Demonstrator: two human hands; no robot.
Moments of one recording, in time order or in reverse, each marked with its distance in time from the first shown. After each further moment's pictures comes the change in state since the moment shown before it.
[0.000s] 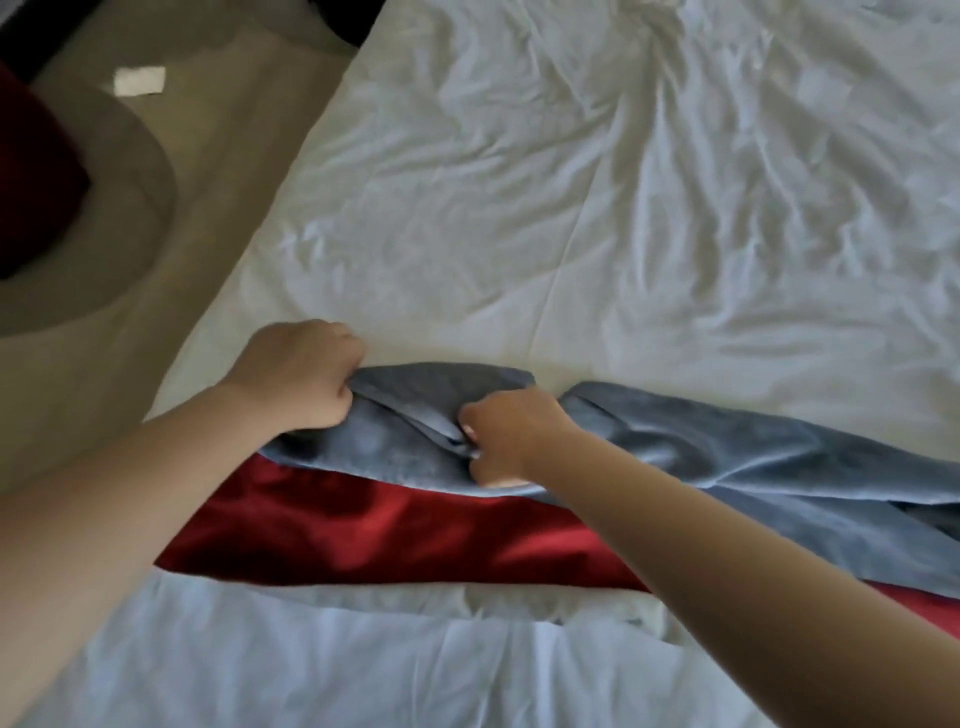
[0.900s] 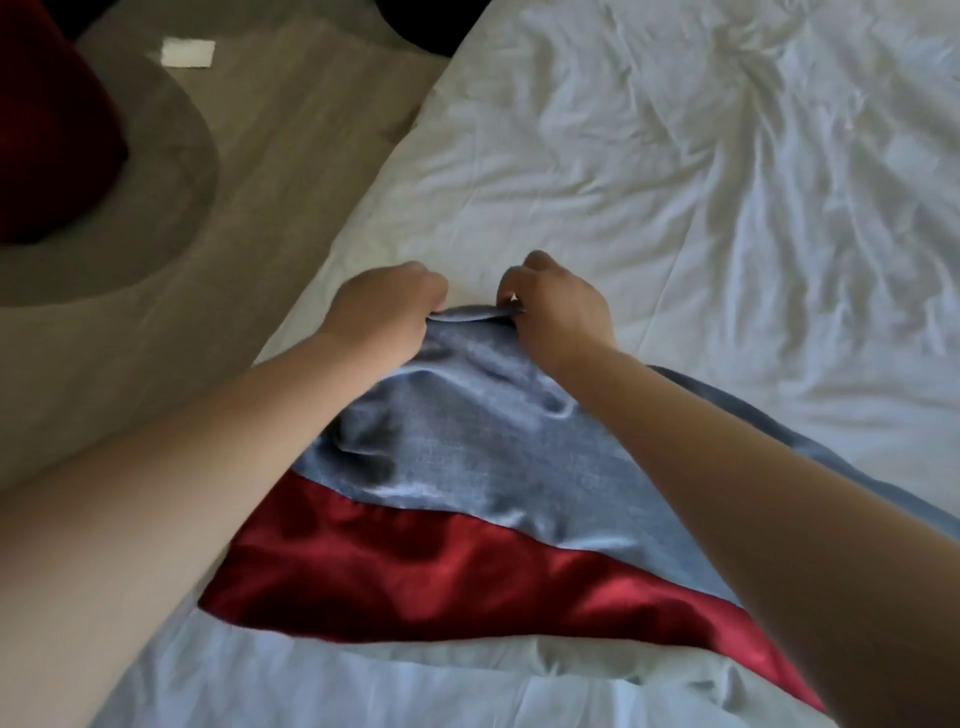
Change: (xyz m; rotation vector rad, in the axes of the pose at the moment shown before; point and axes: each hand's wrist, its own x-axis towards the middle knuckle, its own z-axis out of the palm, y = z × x) left_hand 0.050 -0.062 -0.020 -0.249 0.218 -0.085; right_hand 0.118 -0.007 -0.087 0.101 0.491 0.227
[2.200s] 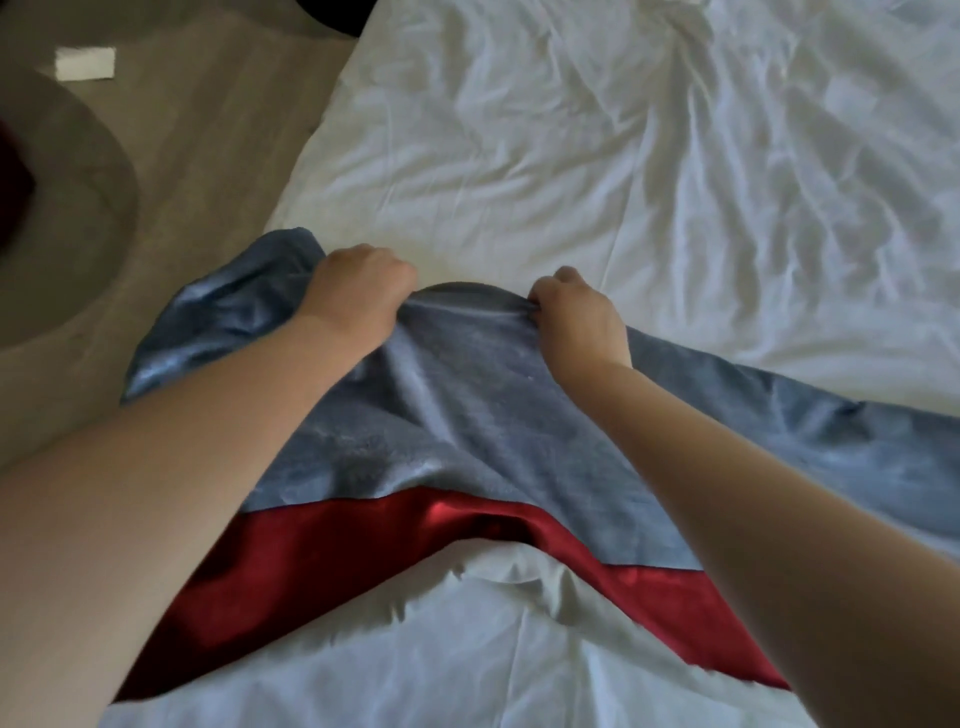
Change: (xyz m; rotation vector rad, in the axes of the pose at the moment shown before) left_hand 0.064 0.028 0.016 0.353 -0.027 0.147; right_hand -0.018 0.074 0.010 -0.043 -0.014 0.284
